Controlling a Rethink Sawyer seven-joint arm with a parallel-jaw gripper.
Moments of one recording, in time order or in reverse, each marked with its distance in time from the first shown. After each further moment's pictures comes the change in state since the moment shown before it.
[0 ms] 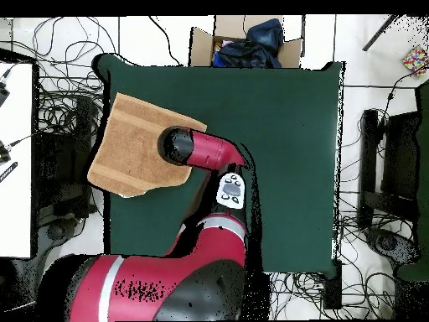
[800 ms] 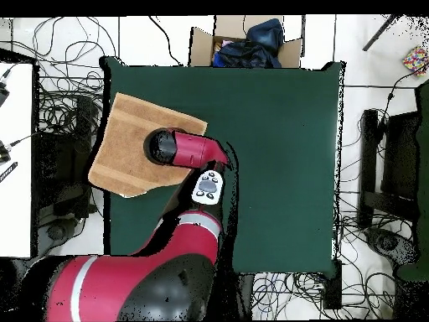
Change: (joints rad) arm 0.089 0.070 -0.071 -0.066 0.008 -0.025 0.000
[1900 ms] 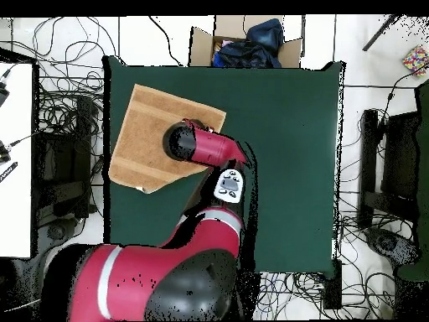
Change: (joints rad) arm -0.080 0.016 0.008 -0.014 0.023 -0.116 0.000
